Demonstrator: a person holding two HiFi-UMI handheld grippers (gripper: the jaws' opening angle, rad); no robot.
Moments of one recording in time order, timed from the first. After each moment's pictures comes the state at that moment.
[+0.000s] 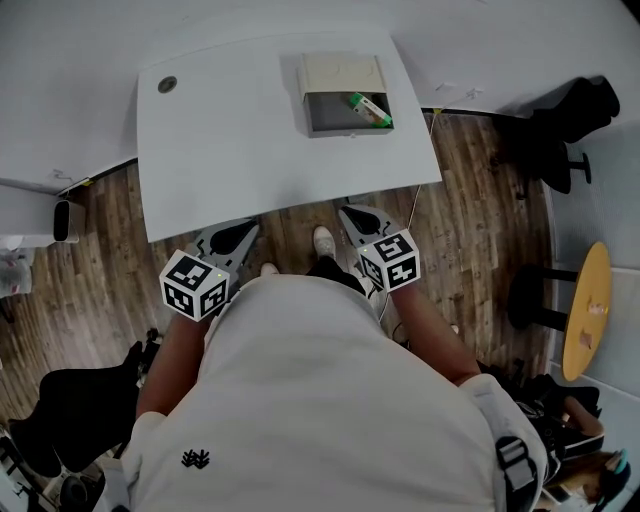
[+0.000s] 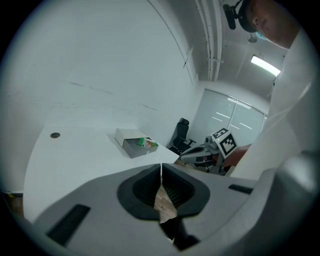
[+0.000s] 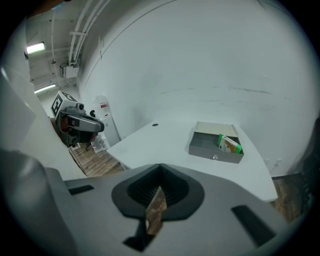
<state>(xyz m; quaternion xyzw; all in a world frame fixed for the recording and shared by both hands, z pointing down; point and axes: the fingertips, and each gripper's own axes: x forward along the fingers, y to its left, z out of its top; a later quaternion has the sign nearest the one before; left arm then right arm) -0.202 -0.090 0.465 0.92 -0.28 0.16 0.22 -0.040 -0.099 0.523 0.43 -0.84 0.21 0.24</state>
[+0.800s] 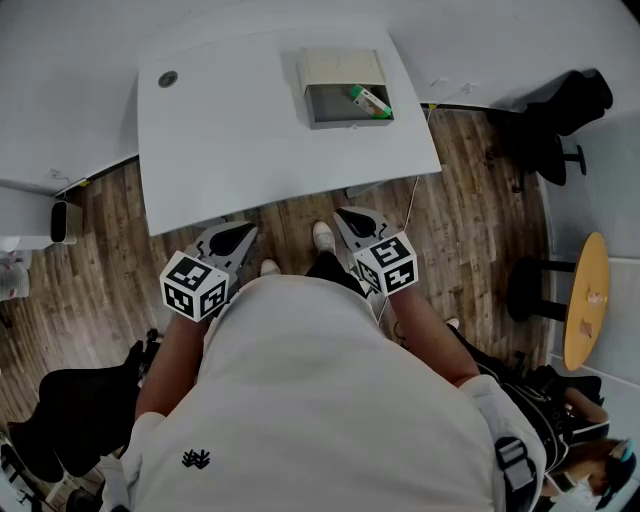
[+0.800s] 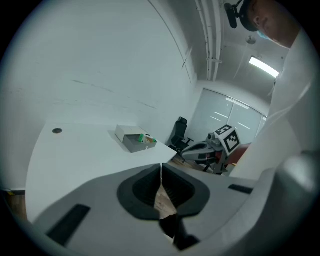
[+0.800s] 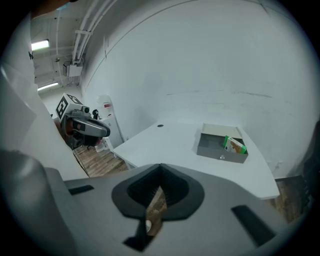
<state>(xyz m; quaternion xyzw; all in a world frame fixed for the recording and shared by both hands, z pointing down) -0.217 -0.072 0.476 0.92 -0.27 0.17 0.23 -0.065 -0.076 0.517 0.43 -0.85 0.20 0.24</state>
